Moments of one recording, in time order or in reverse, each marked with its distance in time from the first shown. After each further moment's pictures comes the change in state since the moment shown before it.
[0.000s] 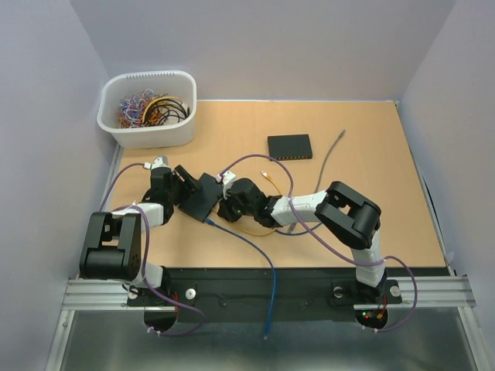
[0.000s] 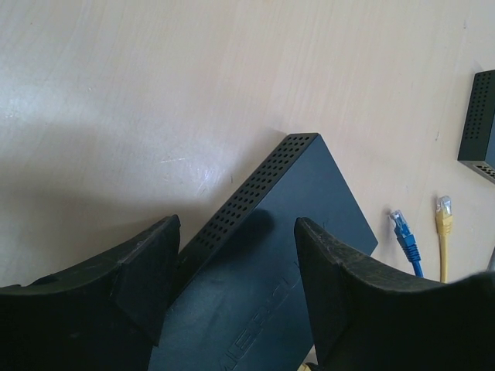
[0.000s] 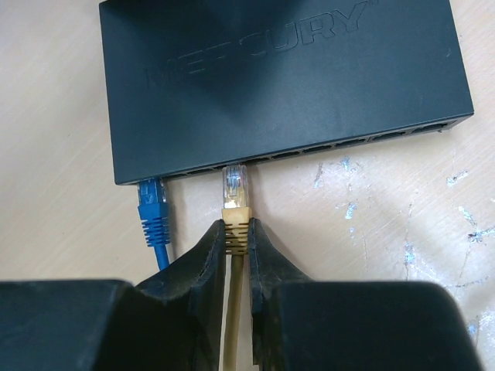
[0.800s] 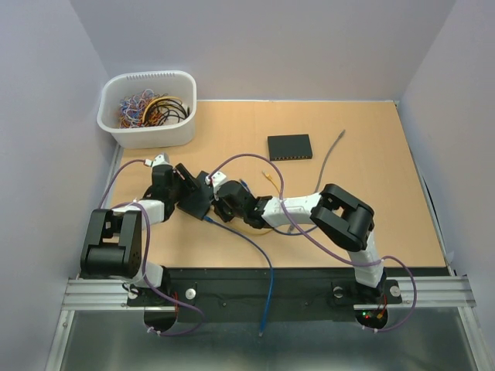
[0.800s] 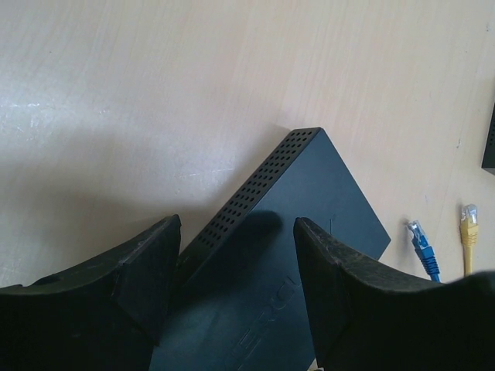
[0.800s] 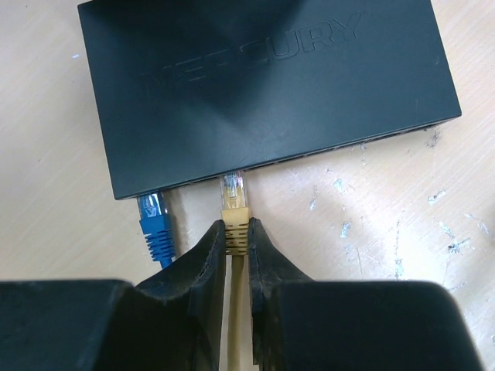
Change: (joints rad) left arm -0.012 0.018 0.032 -0.032 -0.047 0.048; right arm 0.062 0.035 0.118 -0.130 0.182 -0.058
